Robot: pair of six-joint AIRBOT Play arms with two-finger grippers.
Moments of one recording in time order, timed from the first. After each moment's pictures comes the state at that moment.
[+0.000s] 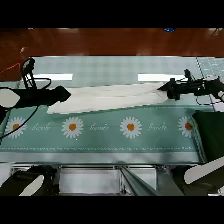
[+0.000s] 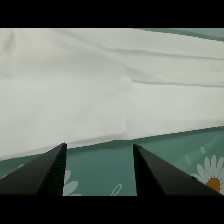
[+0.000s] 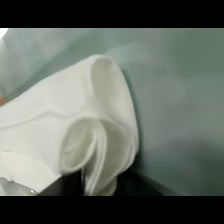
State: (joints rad) left arm -0.12 -0.93 0.81 1.17 -0.85 -1.67; right arm -0.31 -1.87 1.29 -0.64 1.20 1.26
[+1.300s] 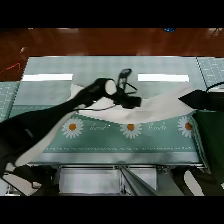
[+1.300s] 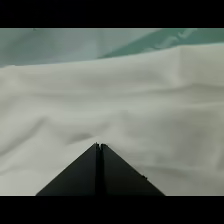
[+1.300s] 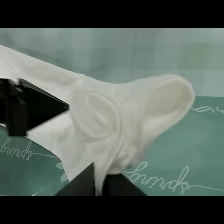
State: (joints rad) left arm -0.78 -1.81 1.52 0.98 -0.85 -1.69; right arm -0.23 -0.73 0.91 -0.97 1.31 1.36
